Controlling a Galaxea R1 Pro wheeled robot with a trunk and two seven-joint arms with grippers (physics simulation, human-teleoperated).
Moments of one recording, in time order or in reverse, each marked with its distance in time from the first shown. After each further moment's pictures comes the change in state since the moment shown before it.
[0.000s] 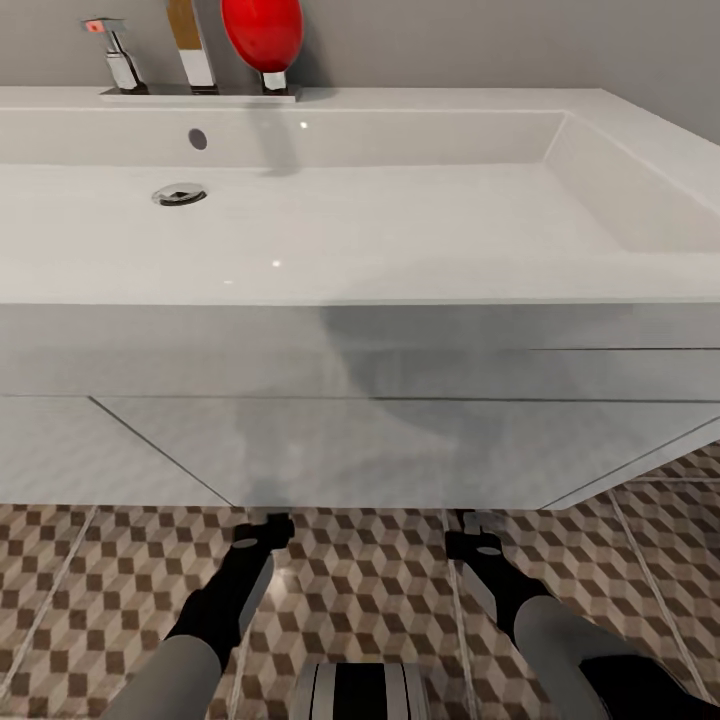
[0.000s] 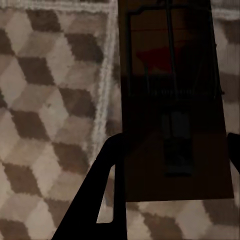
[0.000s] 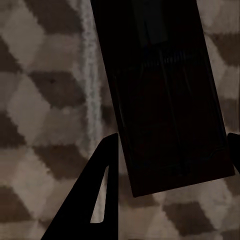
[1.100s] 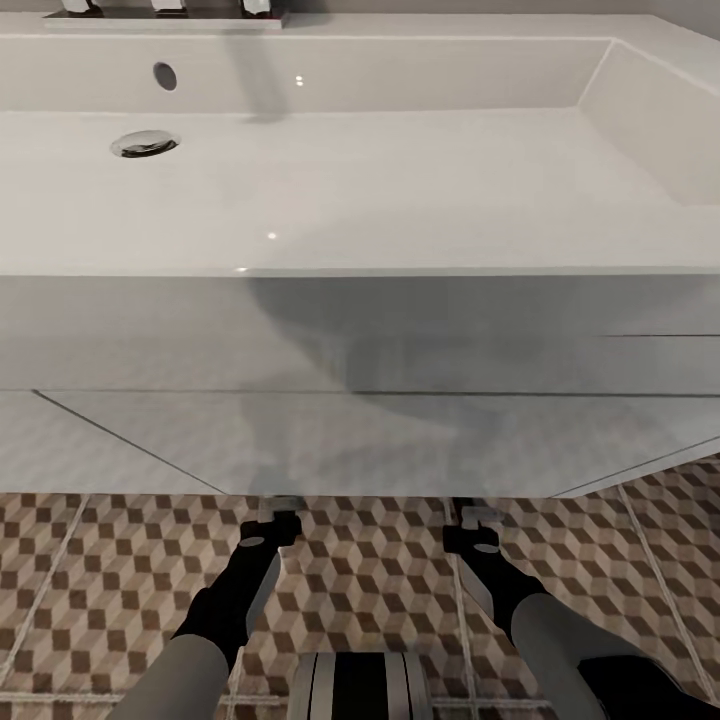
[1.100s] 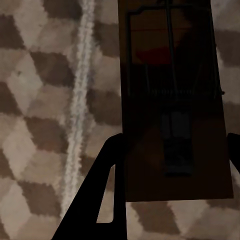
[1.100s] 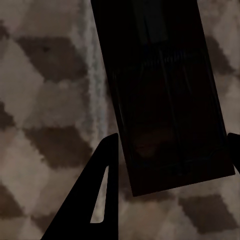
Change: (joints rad) left arm 0.000 -0.021 -0.004 -0.009 -0.005 -0.007 0.000; right arm 0.000 0.009 0.001 -0.018 -0.002 -0.034 -0.011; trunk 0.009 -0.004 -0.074
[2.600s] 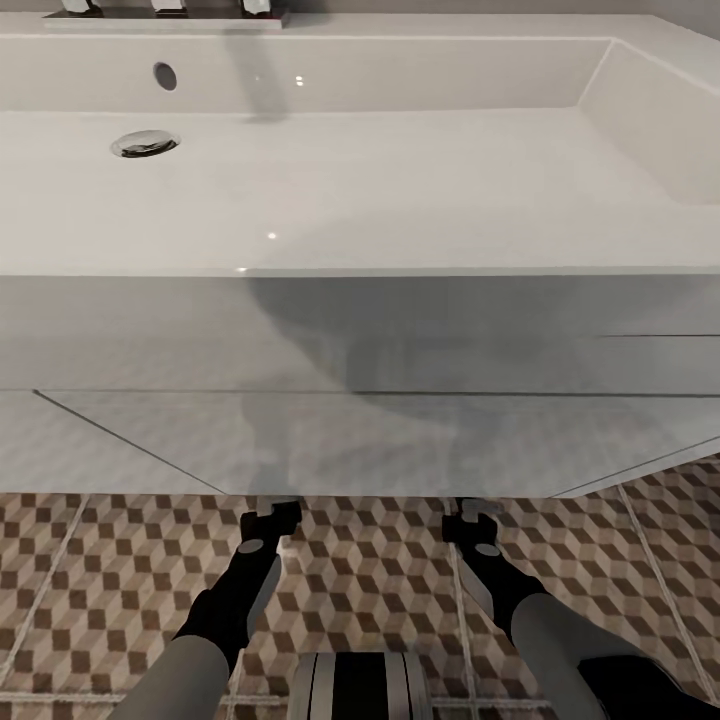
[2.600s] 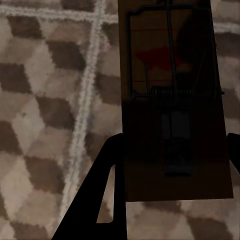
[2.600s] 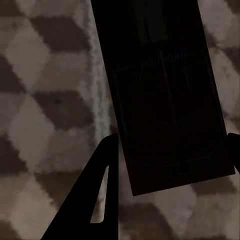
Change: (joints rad) left arm 0.000 -0.002 0.001 0.017 -0.001 -0.177 -0.001; right arm 0.000 0.000 0.003 -0.001 -0.001 -0.136 0.007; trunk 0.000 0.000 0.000
